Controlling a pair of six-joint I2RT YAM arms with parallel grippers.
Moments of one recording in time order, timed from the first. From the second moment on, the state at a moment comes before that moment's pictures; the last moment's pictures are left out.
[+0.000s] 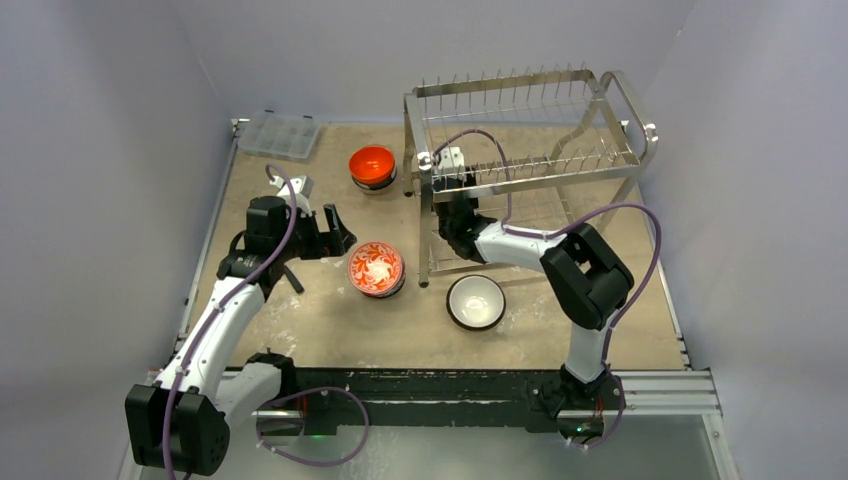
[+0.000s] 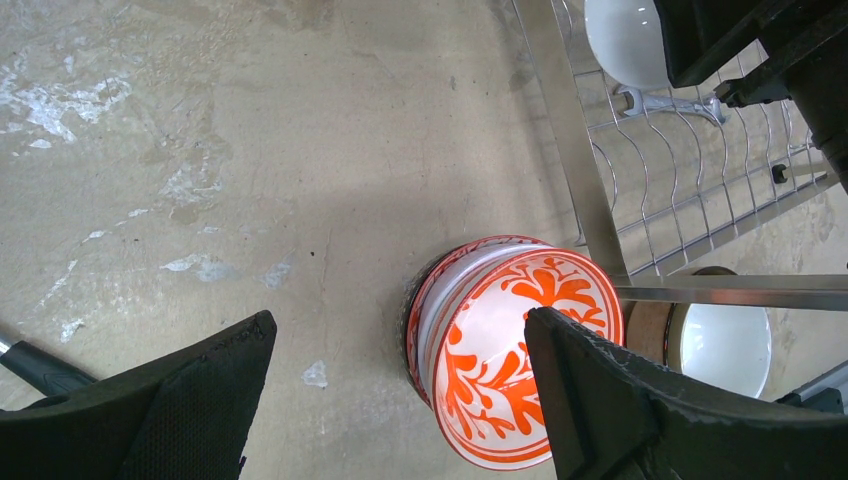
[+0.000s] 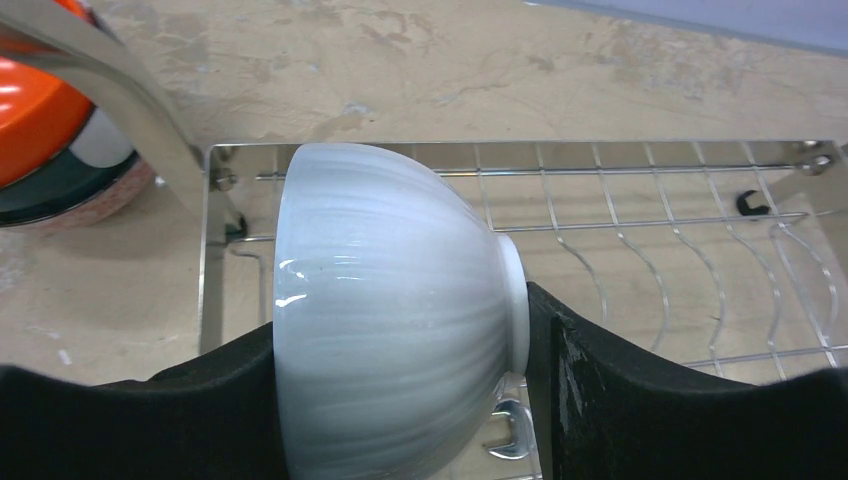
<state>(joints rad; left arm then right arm) -0.14 0.99 0.74 -0.36 0.30 -0.33 0.73 1.86 1.14 0.38 0.69 0.10</state>
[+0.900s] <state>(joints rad) -0.14 0.99 0.74 -0.36 0.30 -0.33 0.75 1.96 1.26 0.28 0.64 0.10</state>
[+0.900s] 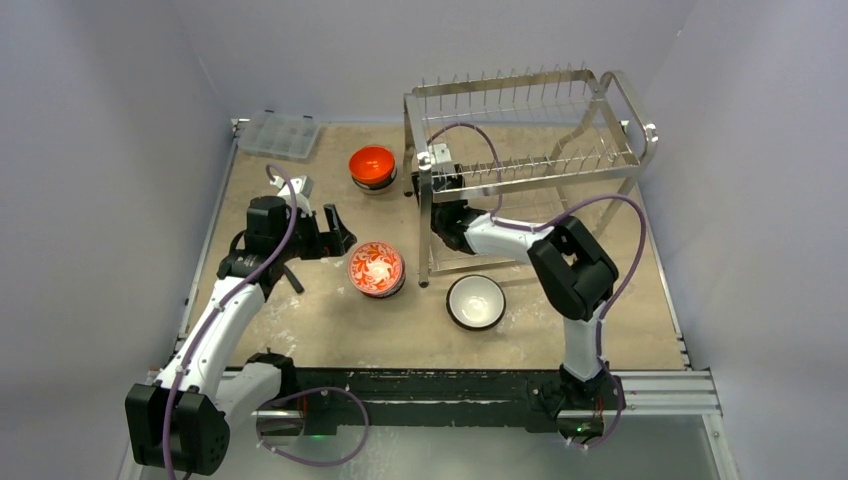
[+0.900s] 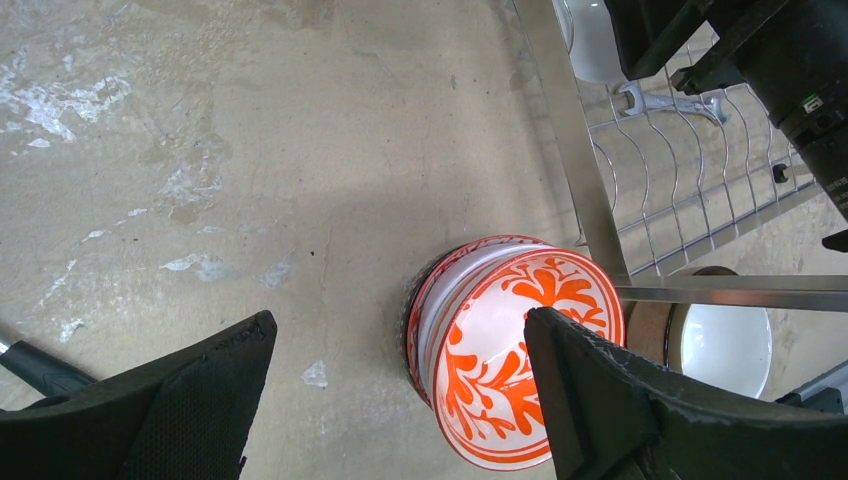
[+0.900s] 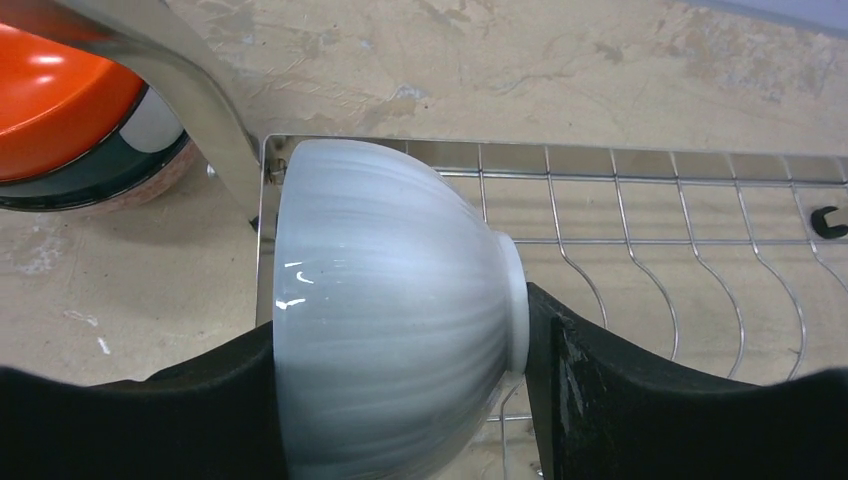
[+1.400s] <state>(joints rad) -0.14 0.99 0.74 -0.36 0.31 -0.33 0.71 1.83 1.21 0.13 0.42 0.40</state>
